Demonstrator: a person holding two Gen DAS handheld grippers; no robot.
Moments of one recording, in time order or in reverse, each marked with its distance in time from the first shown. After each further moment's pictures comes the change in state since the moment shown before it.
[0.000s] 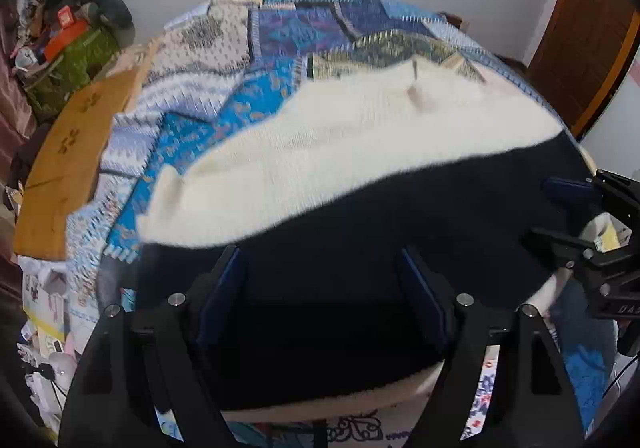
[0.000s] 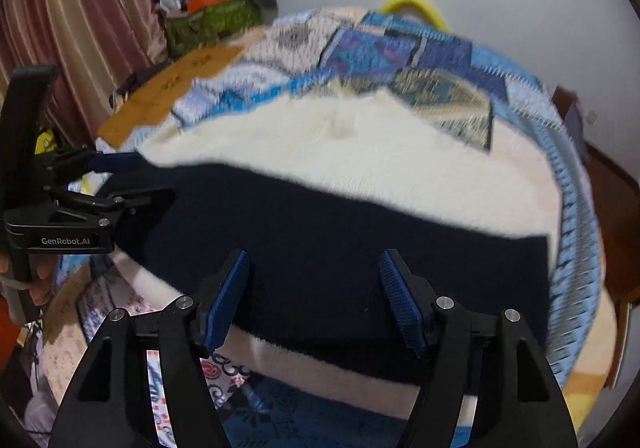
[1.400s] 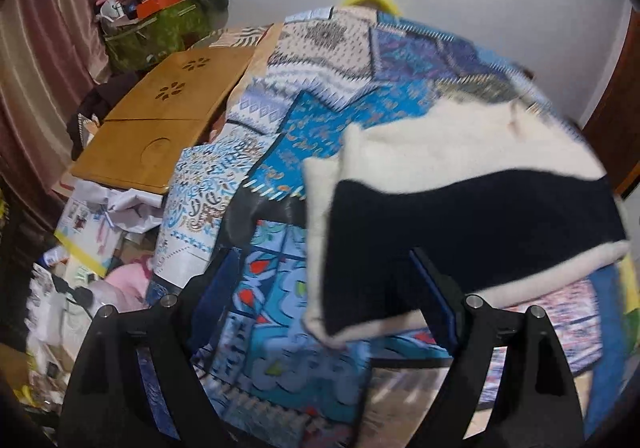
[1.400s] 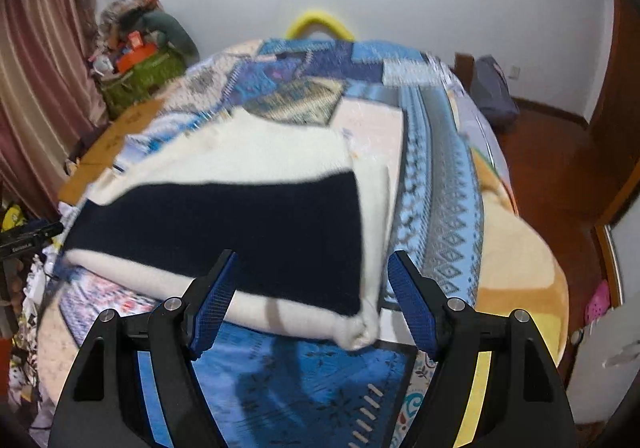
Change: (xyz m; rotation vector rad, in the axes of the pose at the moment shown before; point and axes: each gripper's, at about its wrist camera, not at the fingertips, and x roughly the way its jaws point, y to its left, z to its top) left arm -0.071 0.096 -0.067 -0.242 -0.107 0.153; right arm -0.097 -0.078 -0.057 0.235 -0.158 -0.146
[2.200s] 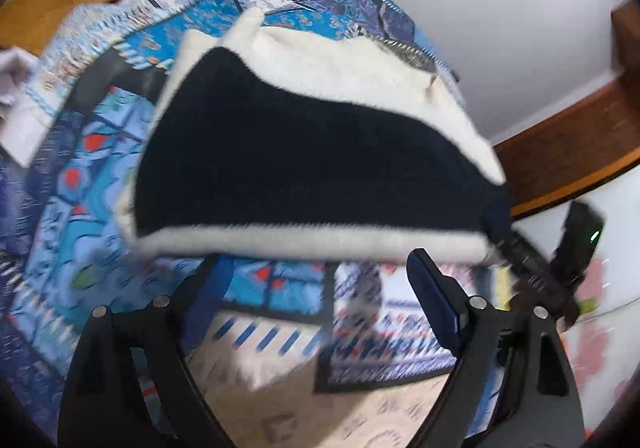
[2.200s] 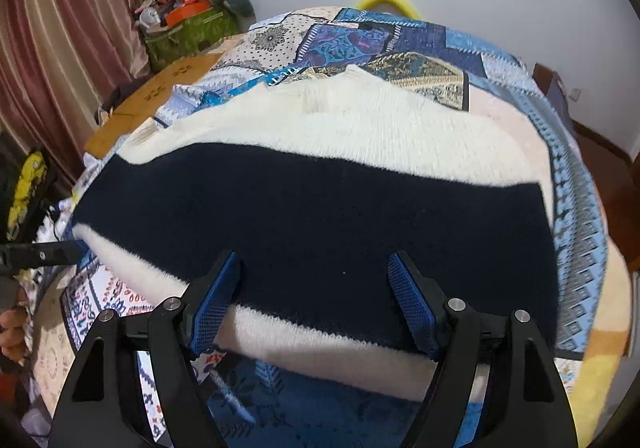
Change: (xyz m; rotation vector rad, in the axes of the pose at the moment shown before) left arm 0.048 -0.021 -0.032 -0.289 0.239 -0.504; right arm 0.083 0.084 -0.006 -0.133 0.100 0.122
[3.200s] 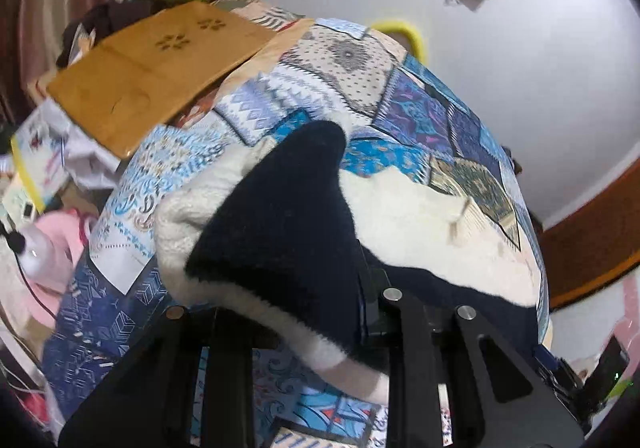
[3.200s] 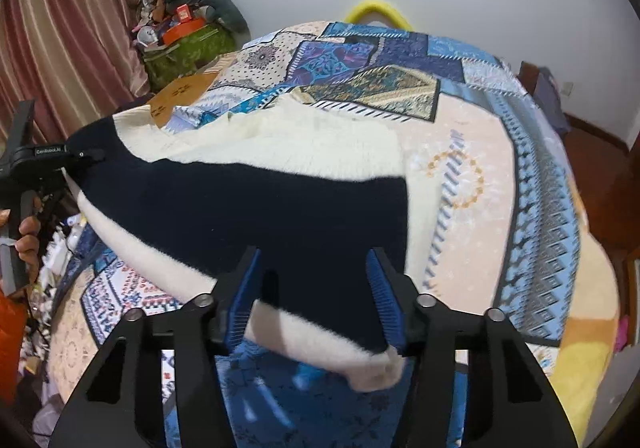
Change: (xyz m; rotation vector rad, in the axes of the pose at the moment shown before) left arm -0.053 -0.006 0.078 -0.037 -0.296 0.291; right arm -0.033 -0.014 -0.002 0.037 -0.034 0.015
